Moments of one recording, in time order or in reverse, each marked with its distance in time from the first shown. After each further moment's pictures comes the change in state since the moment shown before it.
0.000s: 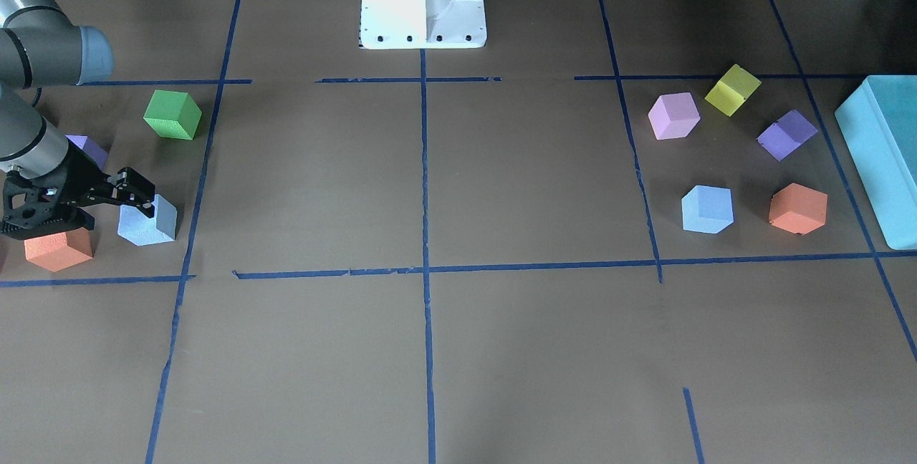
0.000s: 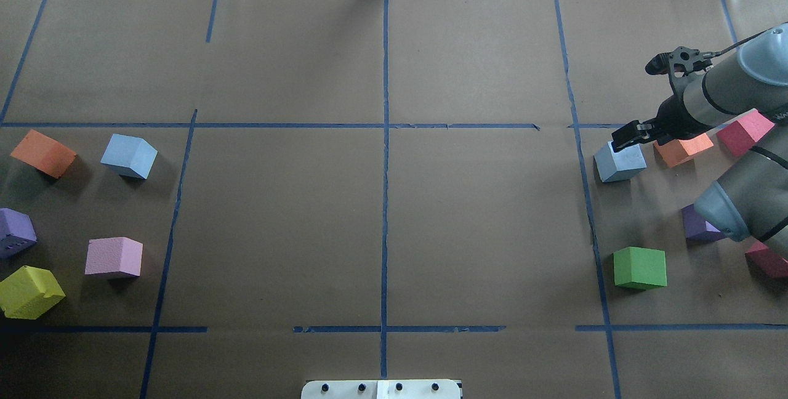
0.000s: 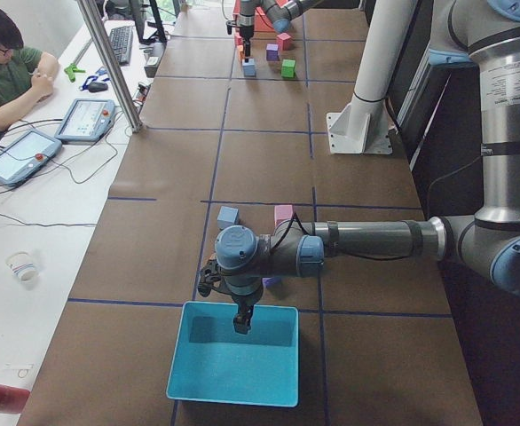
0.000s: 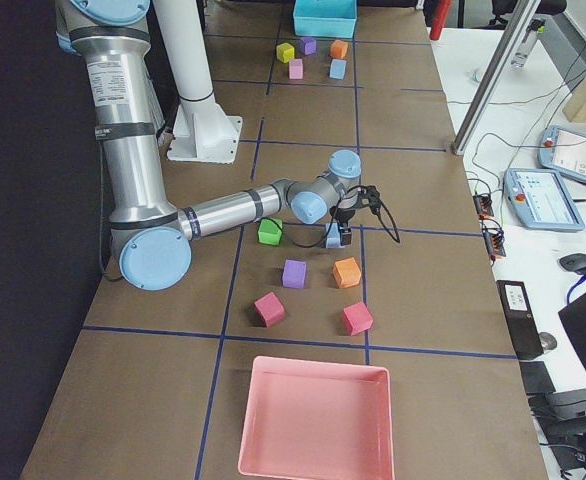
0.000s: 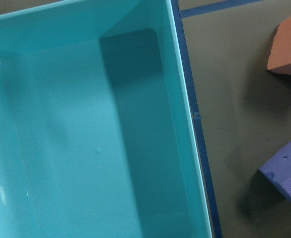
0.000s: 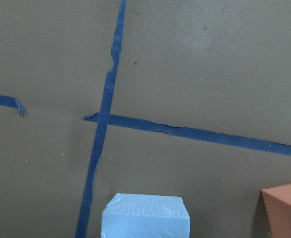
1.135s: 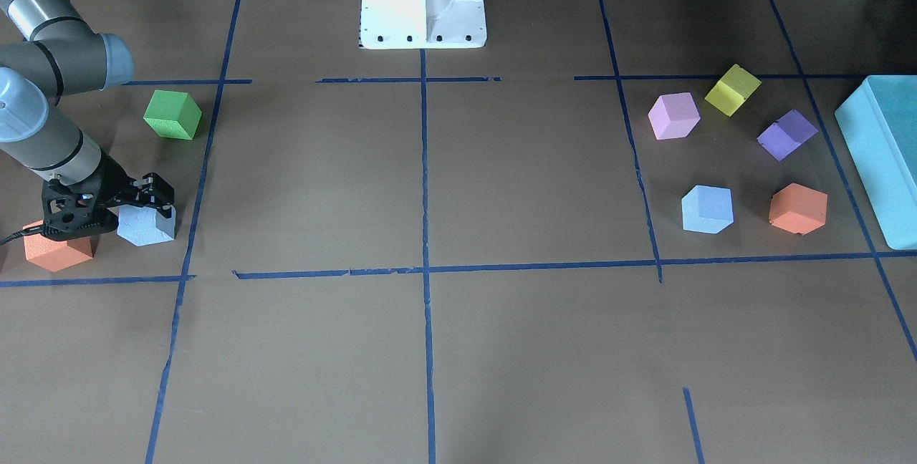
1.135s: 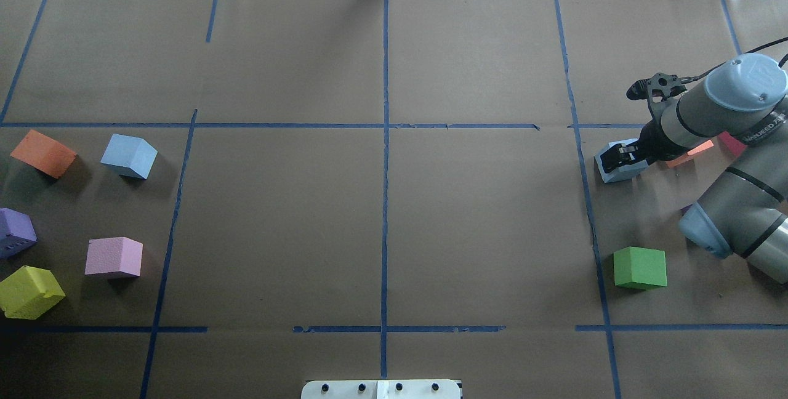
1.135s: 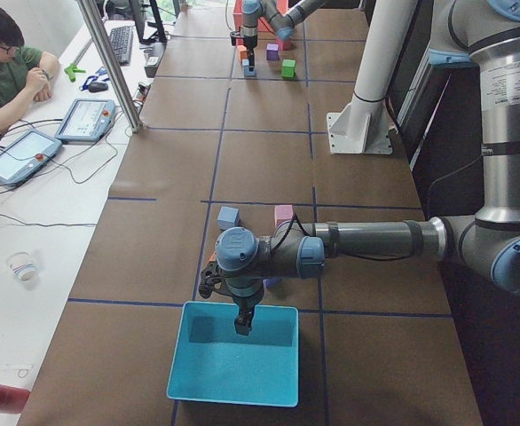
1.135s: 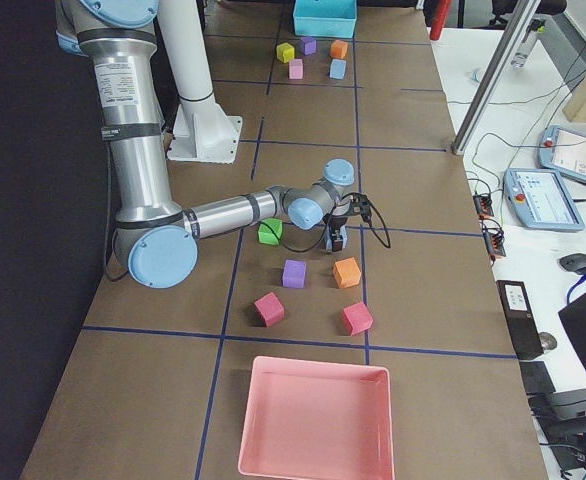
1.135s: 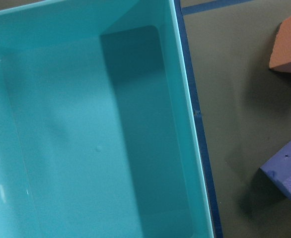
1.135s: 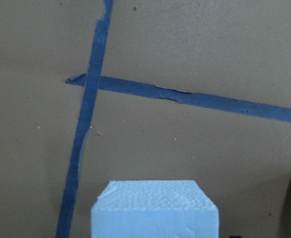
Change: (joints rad) left arm 0.000 0.001 0.006 0.002 0.000 0.001; right arm -0.073 0.001 -0.051 0.009 -0.040 0.019
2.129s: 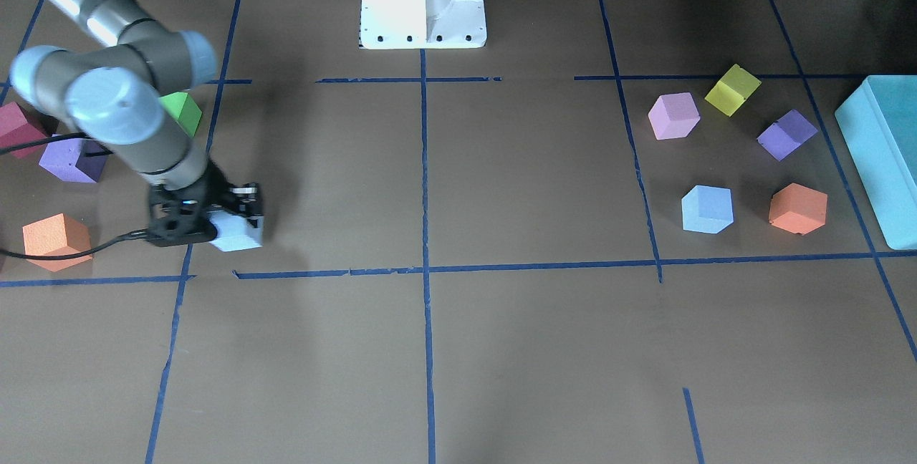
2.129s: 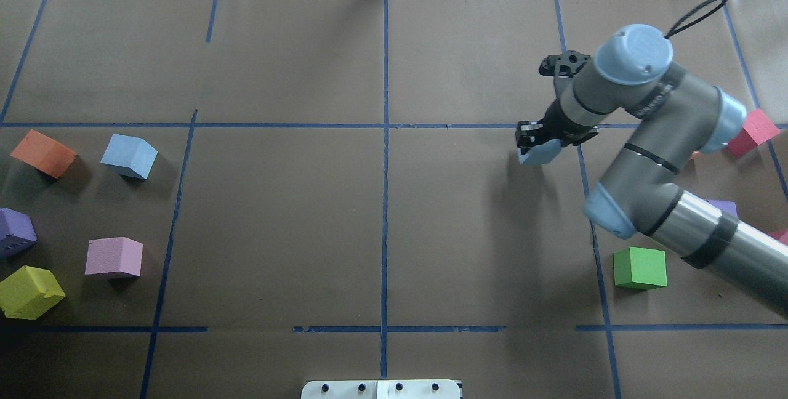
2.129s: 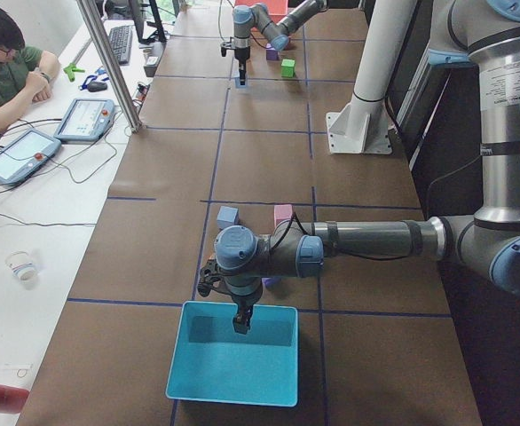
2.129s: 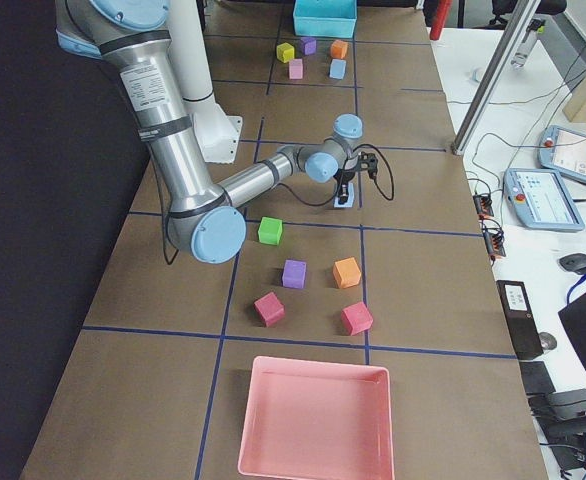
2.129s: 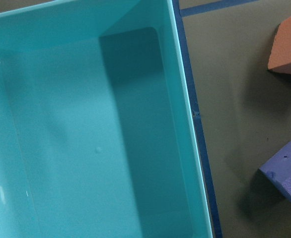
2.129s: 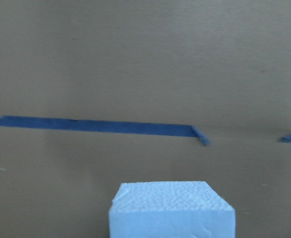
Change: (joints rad) left arm 0.000 -0.001 -0.005 -0.002 -0.001 0.001; right arm -0.126 0.328 -0.028 -0.189 -0.060 0.300
